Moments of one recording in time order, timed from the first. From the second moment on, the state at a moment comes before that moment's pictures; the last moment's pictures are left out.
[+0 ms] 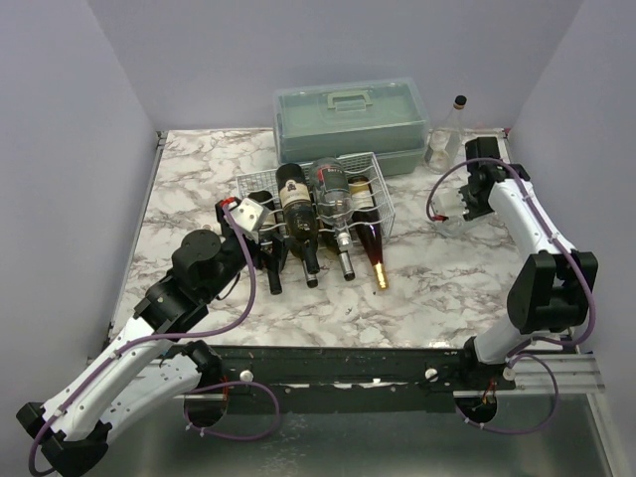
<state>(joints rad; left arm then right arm) -0.71 0.67 0.81 -0.28 -0.12 0.02 0.03 1.60 1.37 -0.90 0.36 -1.85</state>
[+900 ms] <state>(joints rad) -0.71 0.66 0.81 -0.28 -0.12 0.02 0.18 1.58 1.29 -0.72 0.55 -2.08</state>
